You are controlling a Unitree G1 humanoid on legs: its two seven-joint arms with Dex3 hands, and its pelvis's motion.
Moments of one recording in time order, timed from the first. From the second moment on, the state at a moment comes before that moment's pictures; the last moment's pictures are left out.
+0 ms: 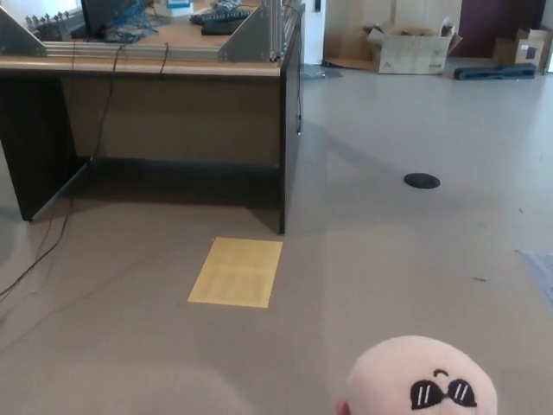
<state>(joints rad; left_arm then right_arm) 0.03 0.54 0.27 0.60 -0.07 -0.30 -0.22 -0.32 -0.30 0.11 0.95 -0.28 -0.31 -0.16</state>
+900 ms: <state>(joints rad) -0.83 0.86 -0.01 -0.05 -0.23 -0.07 -0.62 -0.35 -0.29 0.12 1.02 -0.31 -0.43 -0.22</state>
